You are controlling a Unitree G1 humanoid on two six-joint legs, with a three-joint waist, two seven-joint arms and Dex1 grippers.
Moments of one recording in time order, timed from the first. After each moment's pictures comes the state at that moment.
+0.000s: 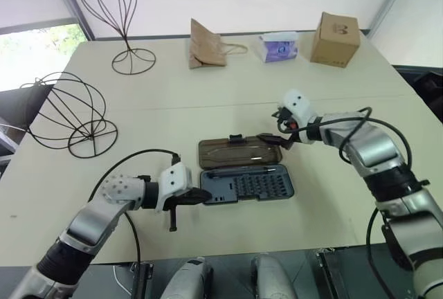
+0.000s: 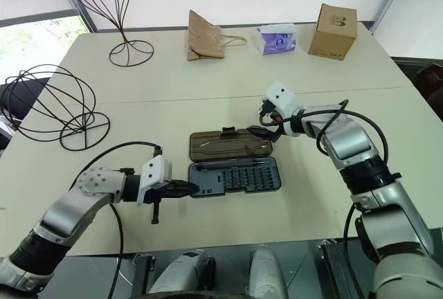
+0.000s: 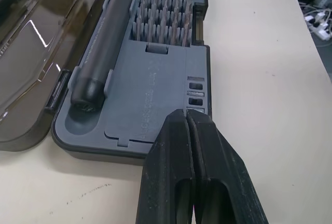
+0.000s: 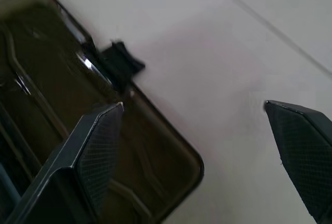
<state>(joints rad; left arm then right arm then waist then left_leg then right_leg) -0.19 0.70 -0.26 -0.27 -0.29 0.32 -1.04 -0.83 -0.72 0.35 0.26 0.24 0.64 0.83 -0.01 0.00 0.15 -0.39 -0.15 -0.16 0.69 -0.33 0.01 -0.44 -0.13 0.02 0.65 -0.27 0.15</state>
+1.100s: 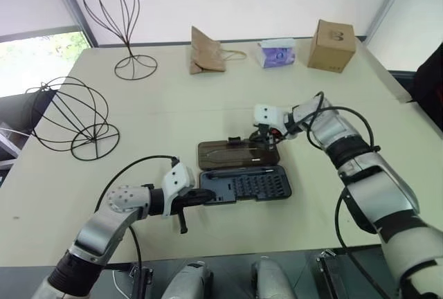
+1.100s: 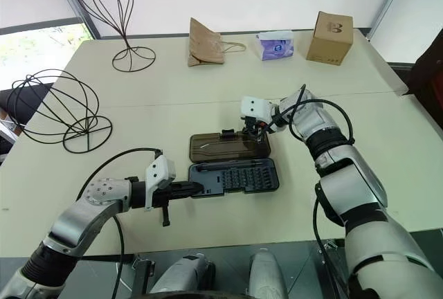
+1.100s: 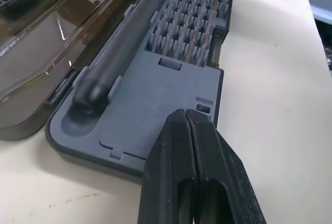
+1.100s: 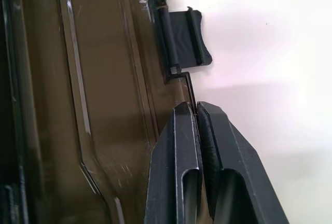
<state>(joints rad) -0.11 0.60 -0.22 -0.30 -0.34 0.43 -0.91 -1.01 -0.54 0.44 0.80 -0.15 -0.01 1.15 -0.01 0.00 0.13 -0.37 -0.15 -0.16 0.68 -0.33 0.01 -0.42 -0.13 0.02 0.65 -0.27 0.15</state>
